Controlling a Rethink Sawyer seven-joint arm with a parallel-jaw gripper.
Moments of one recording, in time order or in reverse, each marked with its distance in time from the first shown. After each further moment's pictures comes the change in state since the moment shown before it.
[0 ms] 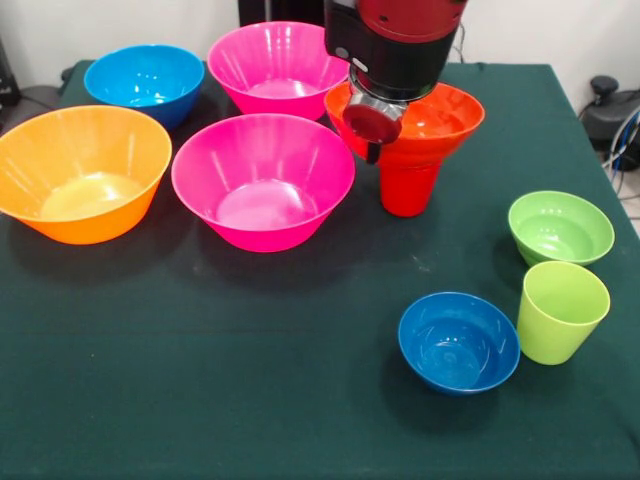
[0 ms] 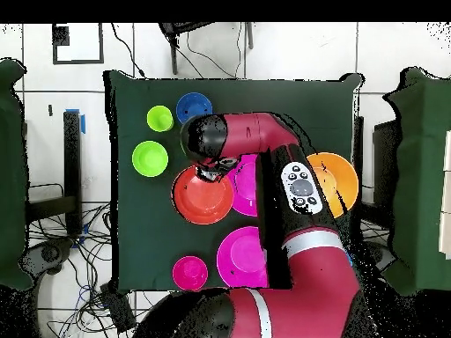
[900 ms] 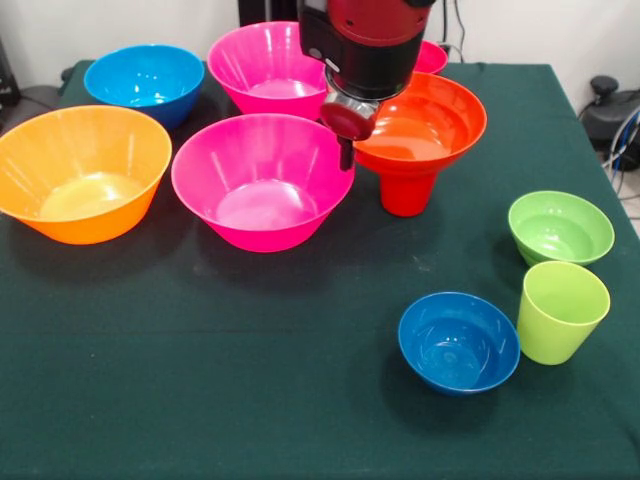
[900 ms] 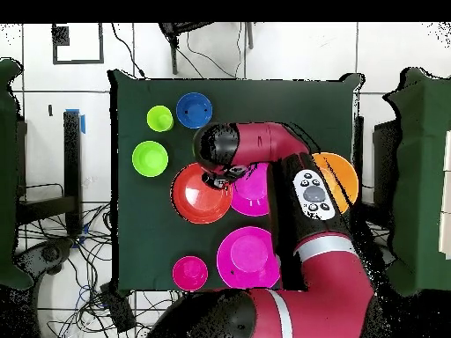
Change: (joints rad) arm -0.042 0.000 0.000 0.056 -0.001 -0.029 0.000
